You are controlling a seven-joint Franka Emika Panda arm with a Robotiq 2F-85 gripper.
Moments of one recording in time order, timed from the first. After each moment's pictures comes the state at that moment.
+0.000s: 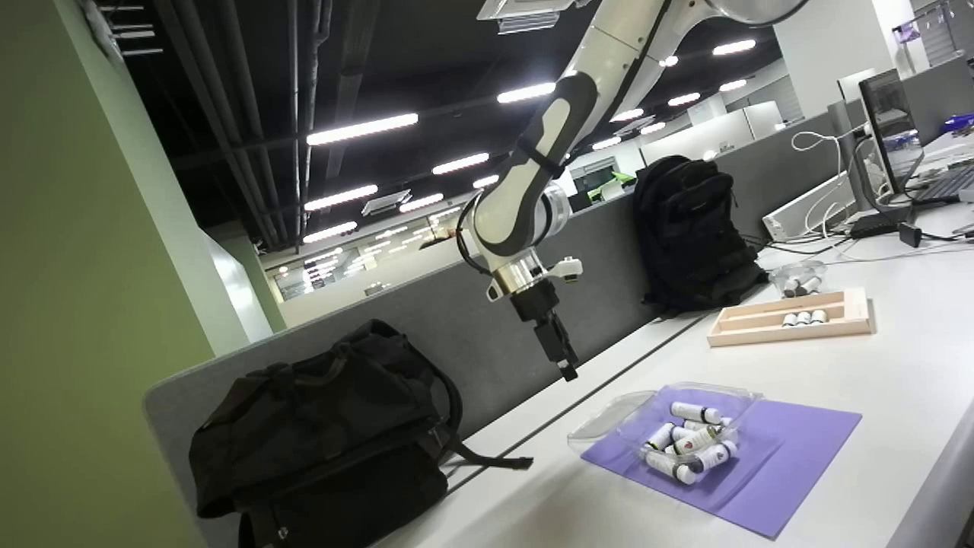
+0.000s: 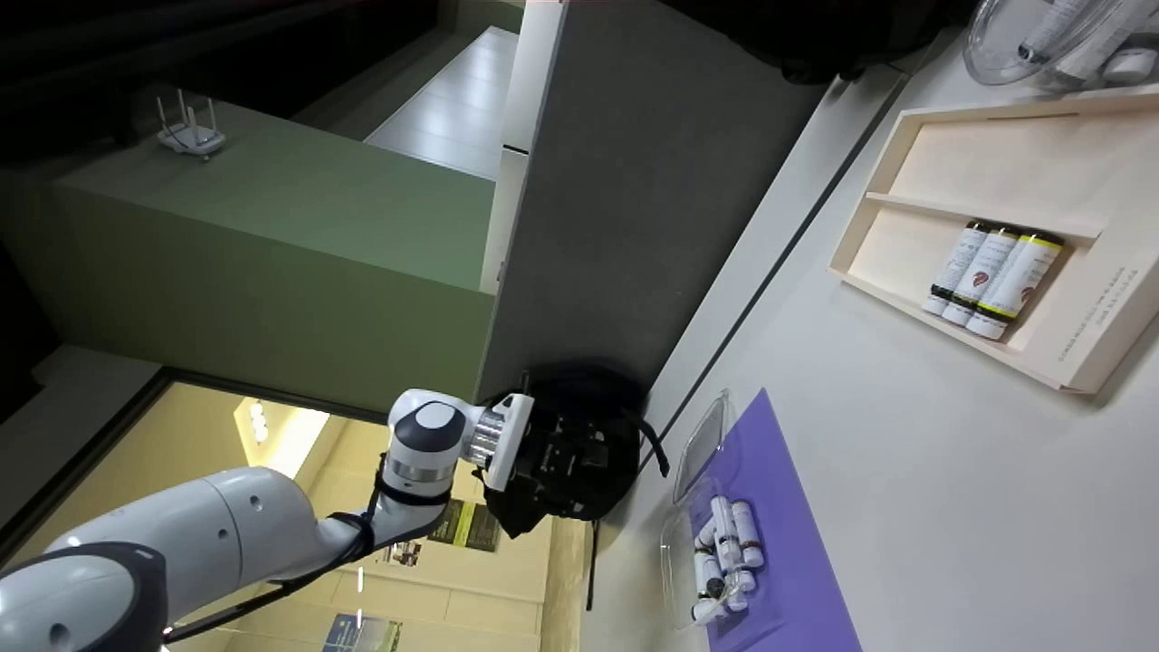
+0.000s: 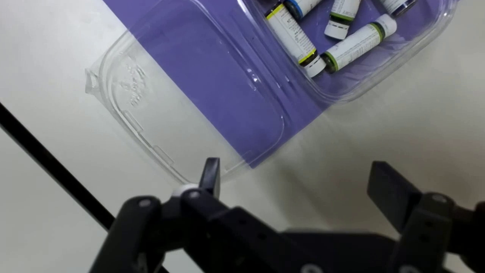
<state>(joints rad) 0.19 0.71 0.20 -1.47 -0.13 2.03 -0.49</state>
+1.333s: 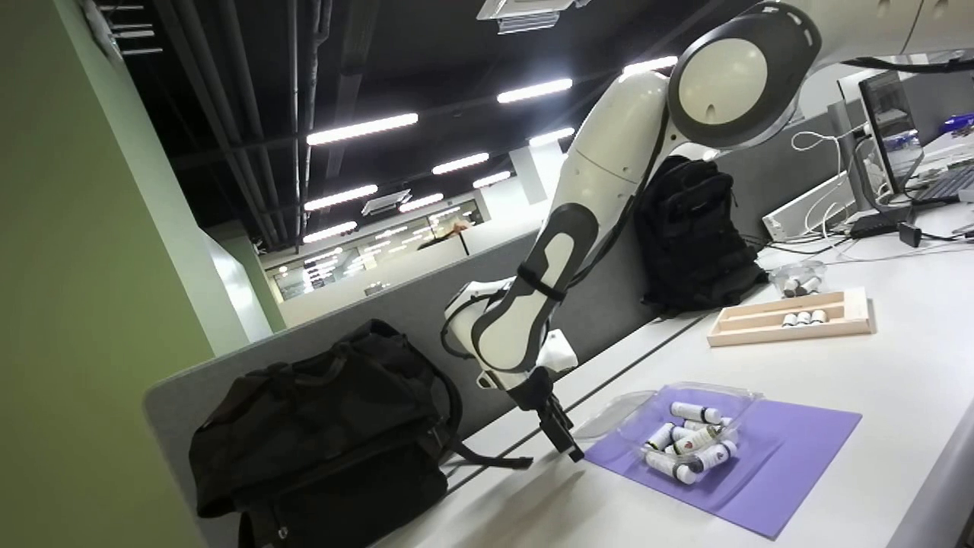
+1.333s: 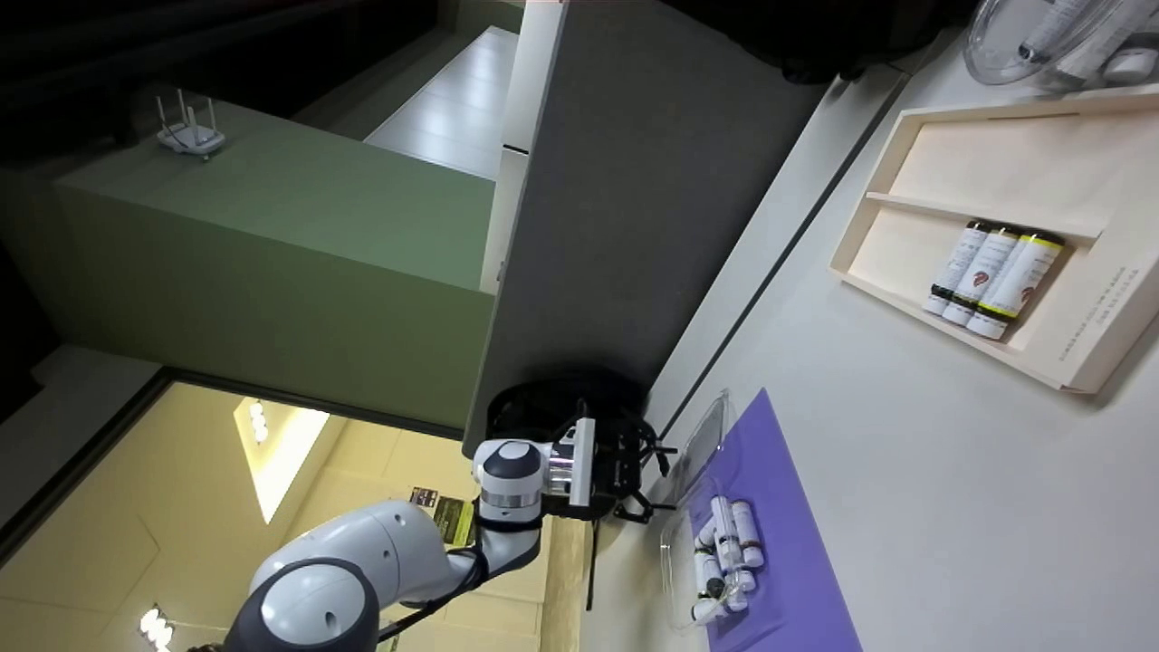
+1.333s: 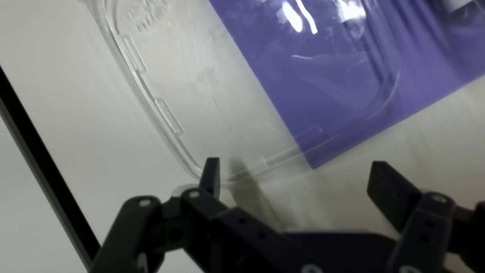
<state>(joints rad) 0.37 1.12 0.09 -1.07 -0.35 2.03 -0.44</state>
